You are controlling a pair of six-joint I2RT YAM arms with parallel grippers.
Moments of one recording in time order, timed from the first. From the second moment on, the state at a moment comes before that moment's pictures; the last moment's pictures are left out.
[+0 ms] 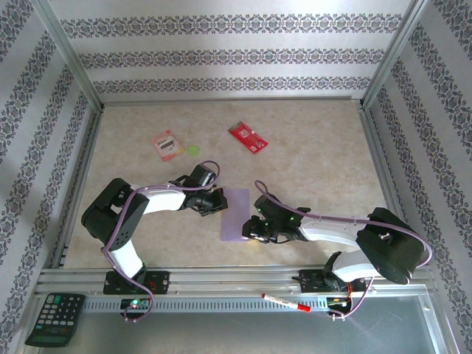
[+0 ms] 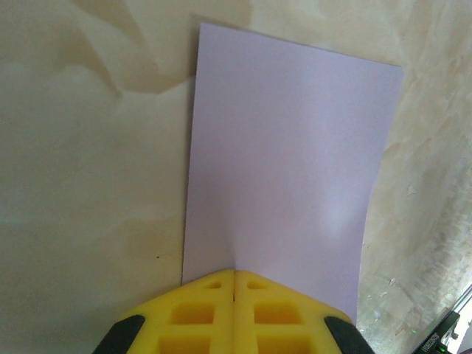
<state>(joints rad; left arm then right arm) -0.58 1.72 0.79 -0.09 0.42 -0.88 0.87 1.37 0.50 -0.13 -0.32 1.10</state>
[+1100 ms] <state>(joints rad) -0.58 1.72 0.79 -0.09 0.42 -0.87 0.71 1.51 0.55 0.07 -0.37 1.06</state>
